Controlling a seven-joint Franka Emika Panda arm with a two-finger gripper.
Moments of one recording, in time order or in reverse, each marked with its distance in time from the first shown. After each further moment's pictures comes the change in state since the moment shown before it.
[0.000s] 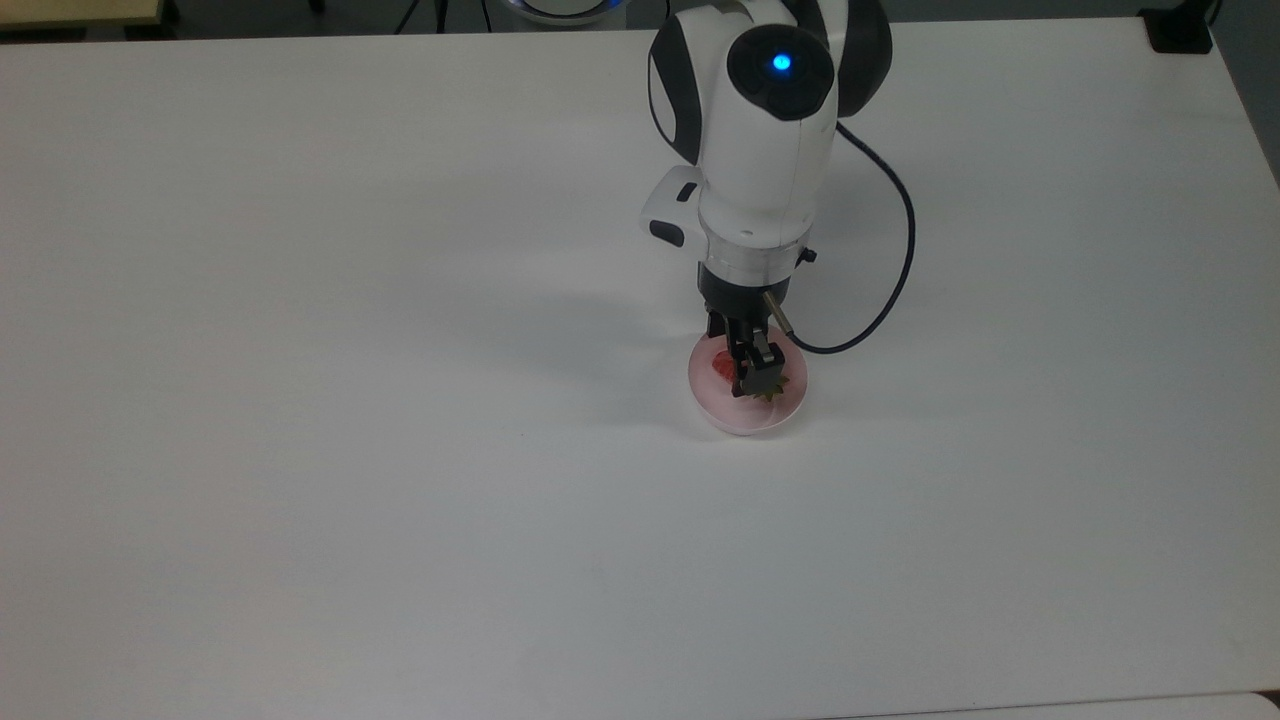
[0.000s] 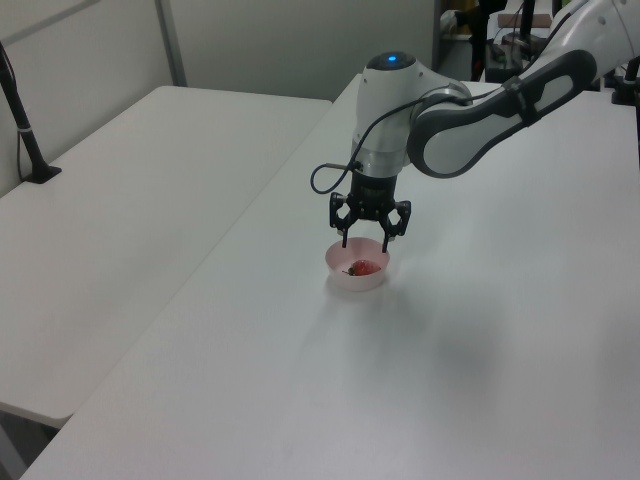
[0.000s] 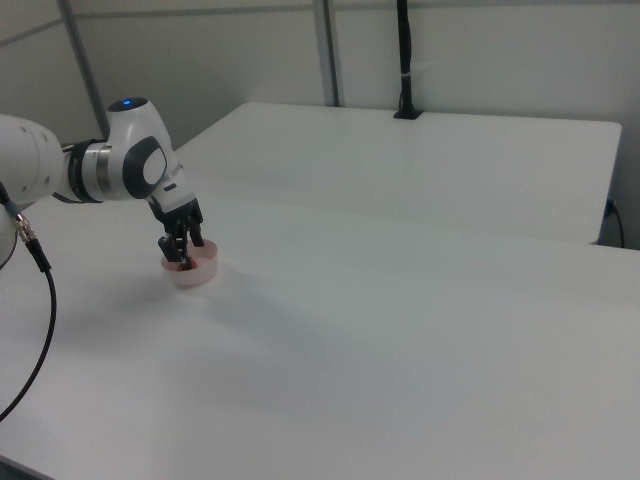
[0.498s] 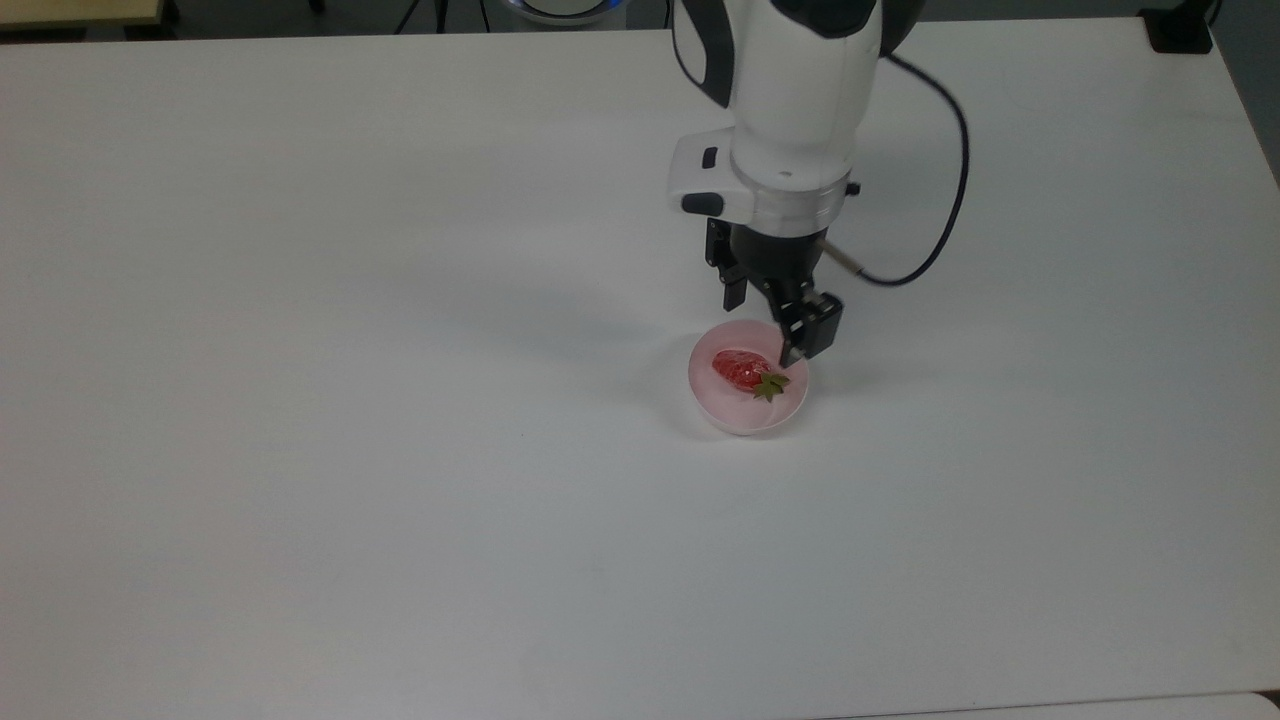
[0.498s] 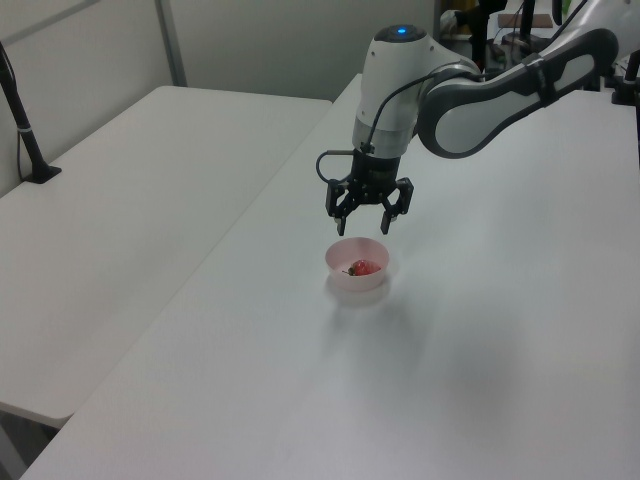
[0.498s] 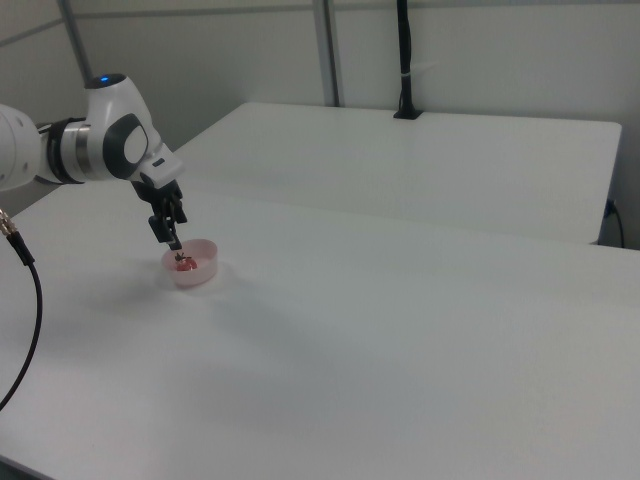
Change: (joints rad) arm 0.022 -0.072 0.008 0.000 0.000 -0.025 -0.243
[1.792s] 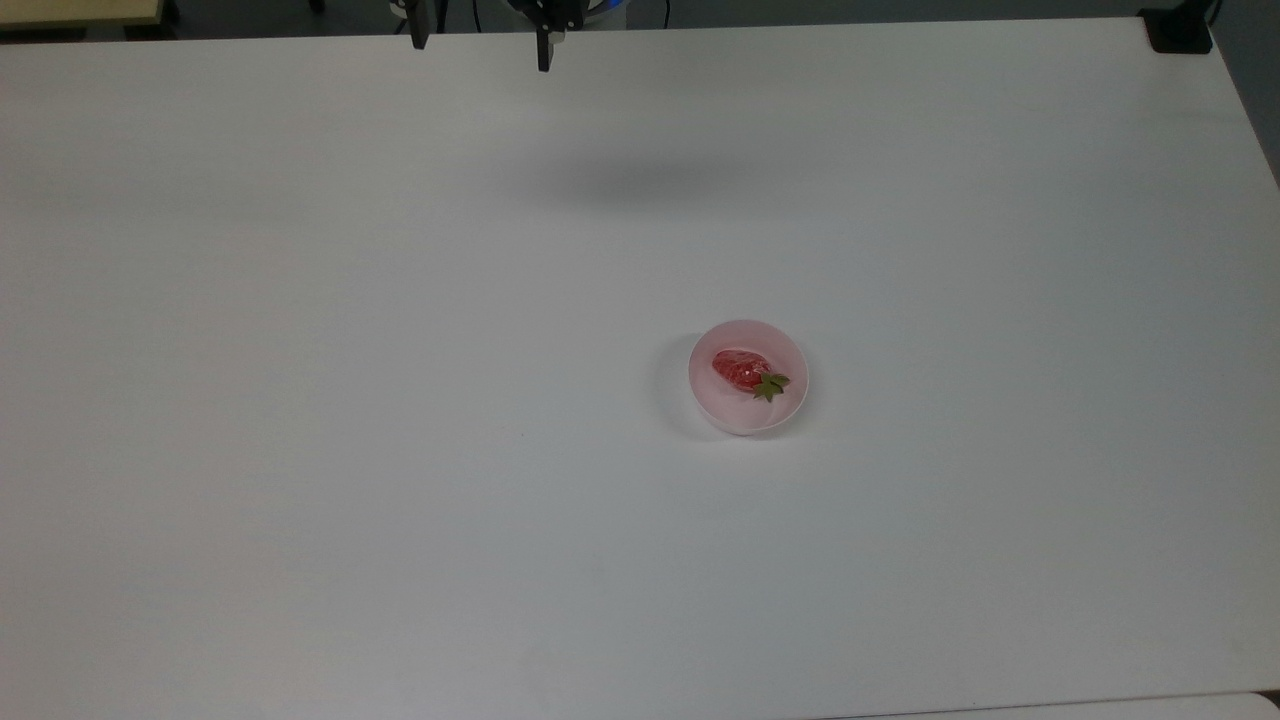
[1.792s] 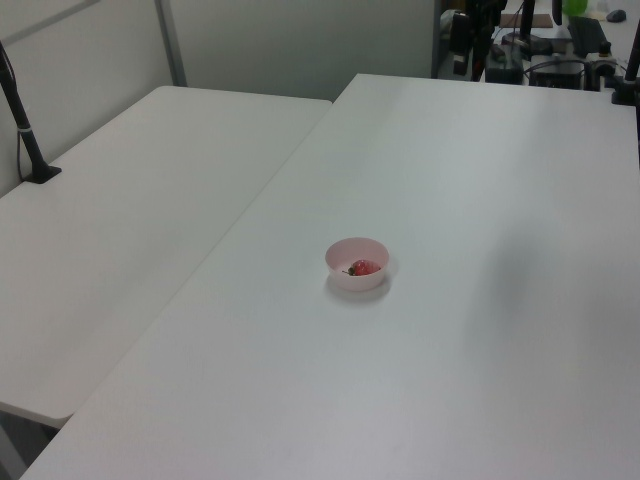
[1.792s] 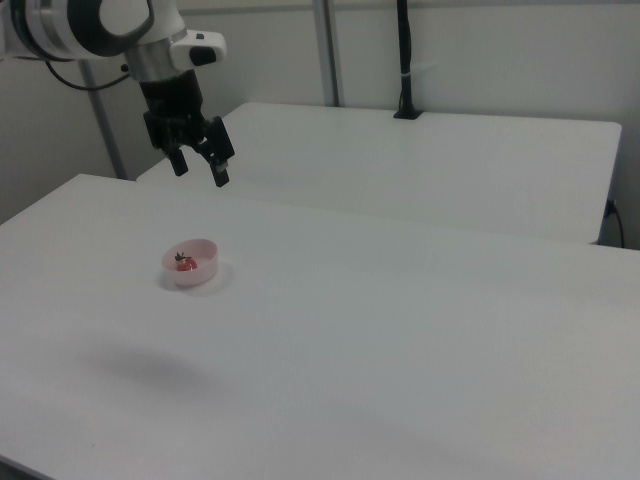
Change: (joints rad) arm -0.297 -0.428 -0.018 0.010 0.008 -0.564 -1.174
